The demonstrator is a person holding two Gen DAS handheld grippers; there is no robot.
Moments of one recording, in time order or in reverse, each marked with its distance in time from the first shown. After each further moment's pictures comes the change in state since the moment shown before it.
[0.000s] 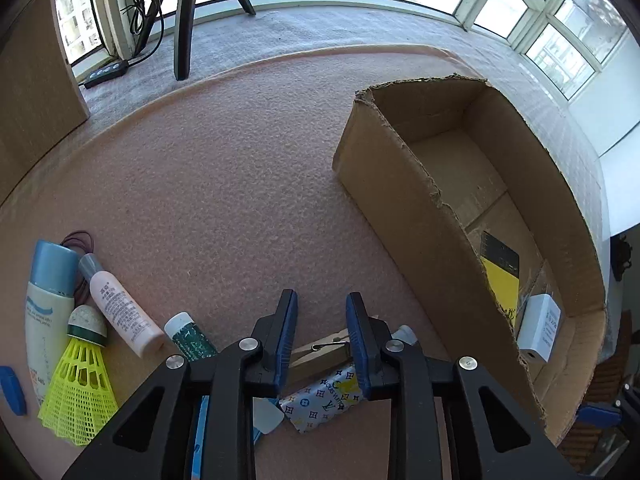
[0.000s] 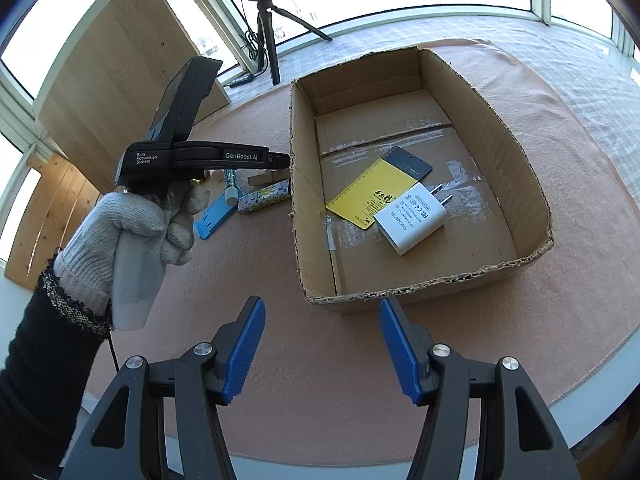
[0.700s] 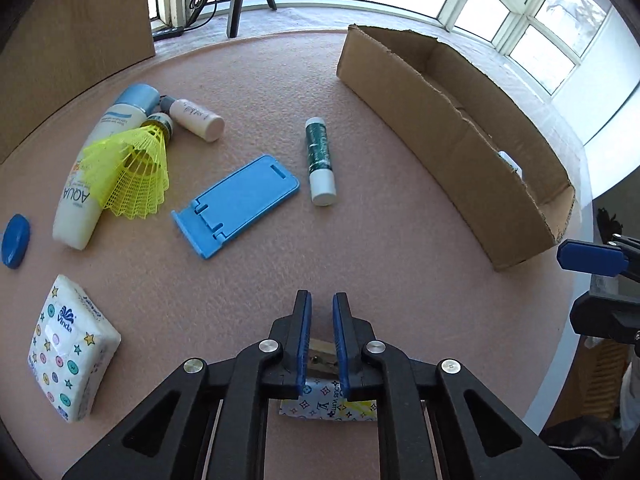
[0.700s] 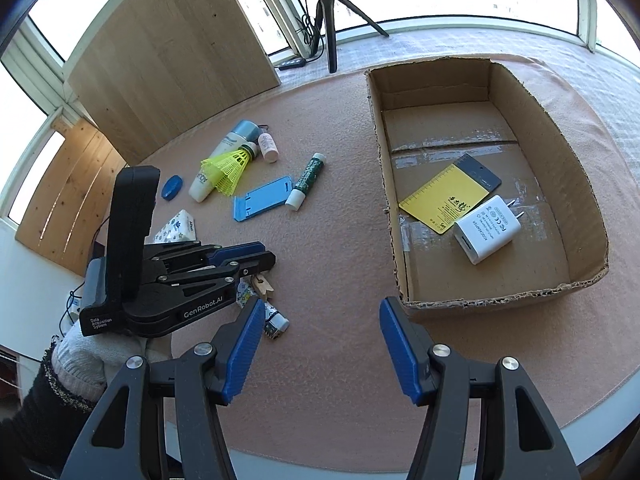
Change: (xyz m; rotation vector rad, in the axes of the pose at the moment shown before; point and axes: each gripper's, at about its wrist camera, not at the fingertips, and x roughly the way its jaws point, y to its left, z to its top) left arm -0.057 0.014 -0.152 -0.033 -0.048 0.001; right arm 0.015 0.051 -0.007 -0.121 0.027 0.061
